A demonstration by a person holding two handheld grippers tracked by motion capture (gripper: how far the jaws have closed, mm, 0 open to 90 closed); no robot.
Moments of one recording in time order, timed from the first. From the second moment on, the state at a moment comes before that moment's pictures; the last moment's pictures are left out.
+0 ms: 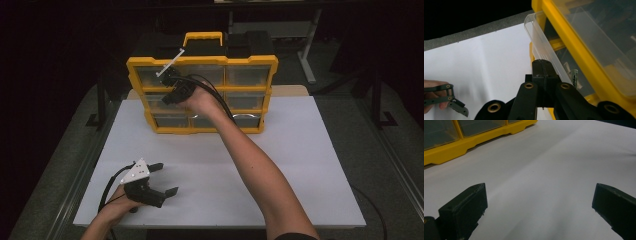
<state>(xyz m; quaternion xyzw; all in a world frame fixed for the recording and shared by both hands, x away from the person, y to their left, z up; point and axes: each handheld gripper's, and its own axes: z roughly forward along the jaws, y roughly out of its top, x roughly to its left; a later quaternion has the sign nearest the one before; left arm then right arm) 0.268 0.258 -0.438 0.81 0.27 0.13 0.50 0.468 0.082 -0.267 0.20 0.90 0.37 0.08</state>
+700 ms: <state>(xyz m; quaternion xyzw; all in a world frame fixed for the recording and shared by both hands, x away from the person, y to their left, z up) 0.268 0.259 -0.438 0.81 0.27 0.13 0.50 0.466 0.076 -0.265 0.21 0.89 0.38 0.10</state>
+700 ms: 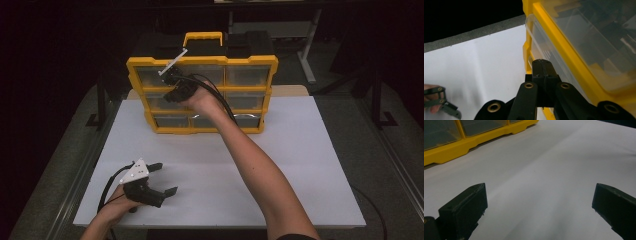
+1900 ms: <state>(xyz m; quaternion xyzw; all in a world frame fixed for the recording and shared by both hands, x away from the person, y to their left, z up) 0.270 0.261 -0.437 0.81 0.28 0.13 0.49 0.422 -0.007 -0.291 0.22 0.88 0.42 0.08</state>
